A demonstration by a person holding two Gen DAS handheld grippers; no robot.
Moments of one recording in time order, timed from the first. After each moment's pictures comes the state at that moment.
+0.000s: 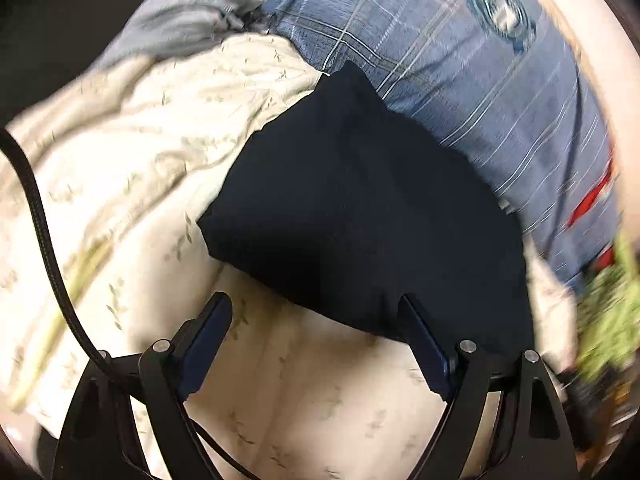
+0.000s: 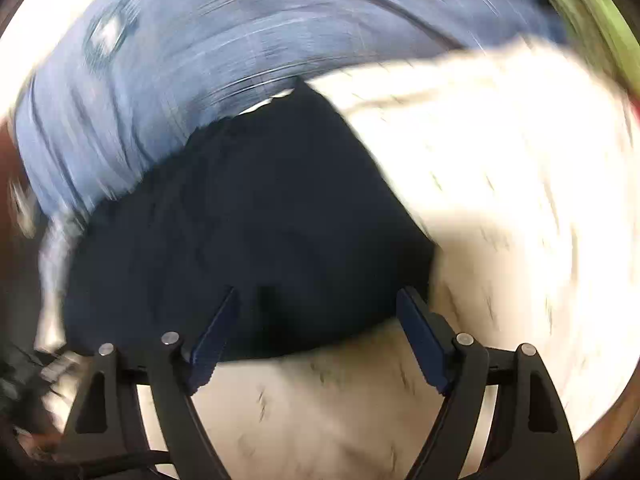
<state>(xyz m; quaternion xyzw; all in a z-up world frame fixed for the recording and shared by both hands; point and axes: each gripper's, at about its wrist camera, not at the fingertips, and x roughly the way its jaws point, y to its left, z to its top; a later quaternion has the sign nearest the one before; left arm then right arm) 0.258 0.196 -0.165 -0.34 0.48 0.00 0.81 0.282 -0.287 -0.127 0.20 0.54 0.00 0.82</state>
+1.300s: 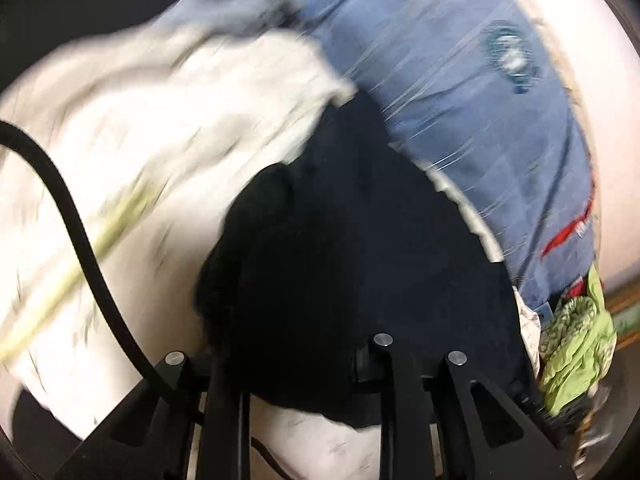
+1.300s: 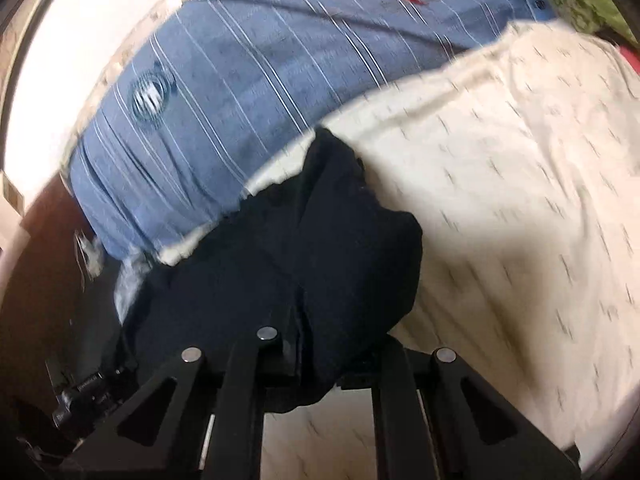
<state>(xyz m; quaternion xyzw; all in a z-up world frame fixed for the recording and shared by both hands) 0.223 0.216 -0.180 -0.40 0.46 0.01 0.79 0.238 -0.279 -0.104 0.22 0.50 0.05 0.84</state>
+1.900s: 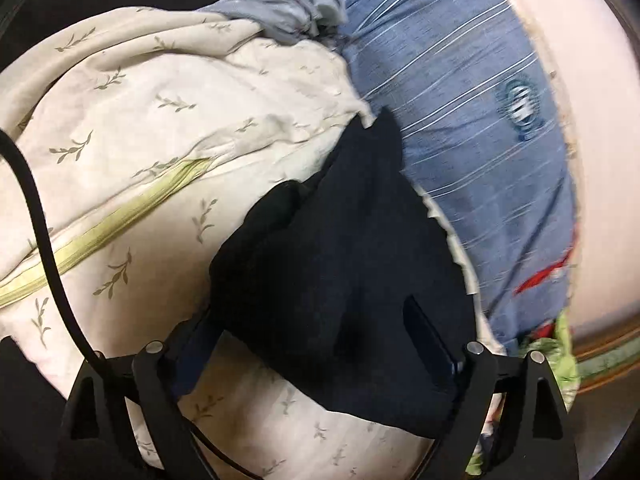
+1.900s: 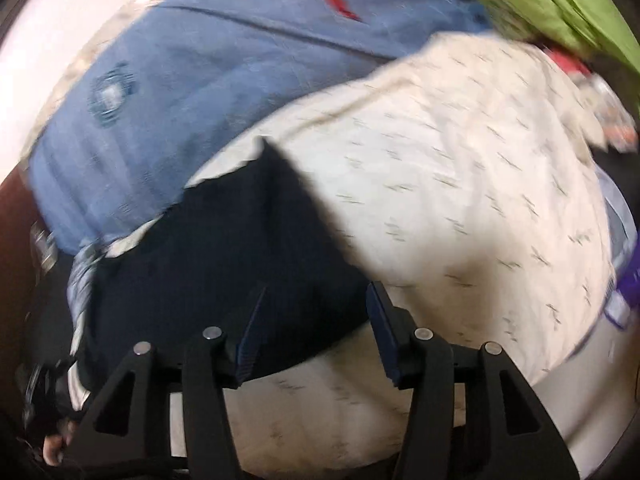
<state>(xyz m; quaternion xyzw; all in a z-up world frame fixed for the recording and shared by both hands) 0.199 0.231 -0.166 -0.46 0.43 0.02 0.78 0.195 -0.284 -0.062 0.16 0.46 0.01 0.87</state>
